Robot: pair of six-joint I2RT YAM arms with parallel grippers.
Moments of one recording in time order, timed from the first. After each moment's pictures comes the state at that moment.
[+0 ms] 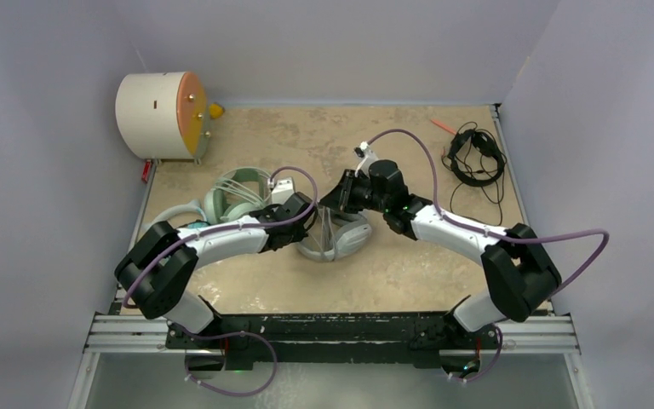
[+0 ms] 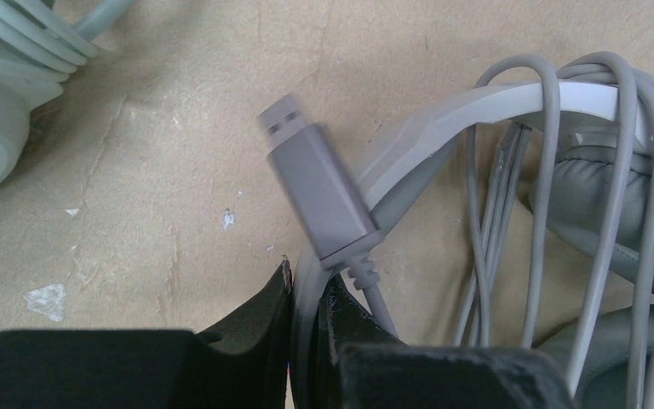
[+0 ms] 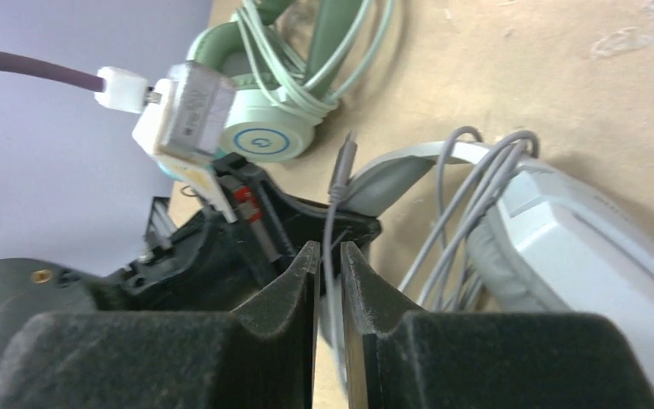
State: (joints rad) left arm -0.78 1.52 0.80 -0.27 -0.47 -0.89; right arm 0.66 1.49 0.87 0.22 -0.31 0.79
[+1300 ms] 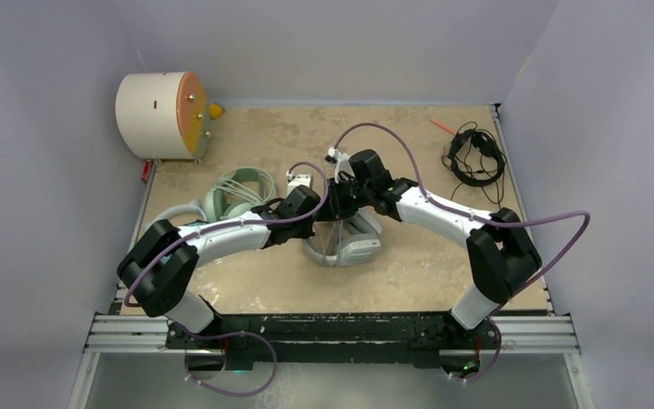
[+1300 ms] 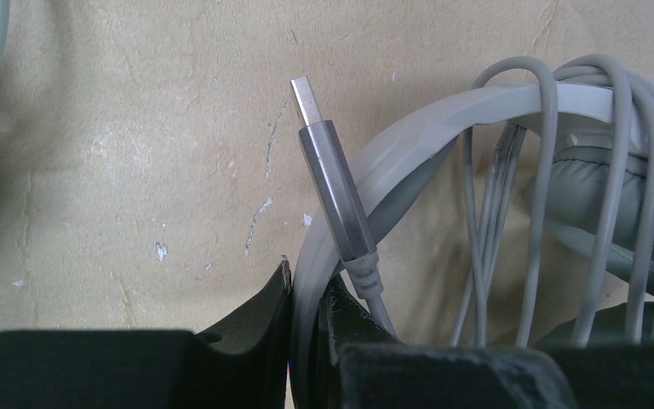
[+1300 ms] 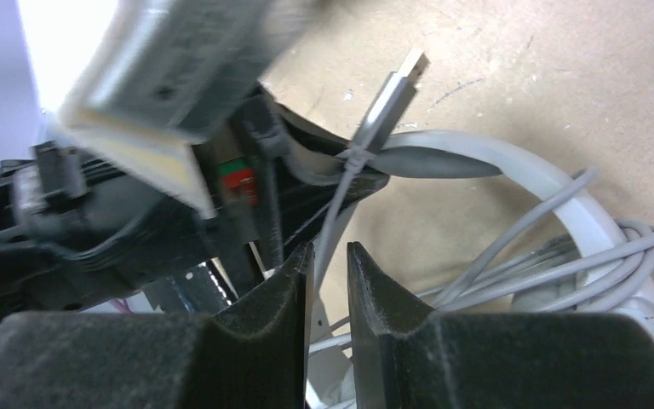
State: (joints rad) left arm -0.78 1.55 0.88 -0.25 -0.31 -0.65; right arm 0.67 1.62 1.10 -0.19 -0.50 0.40
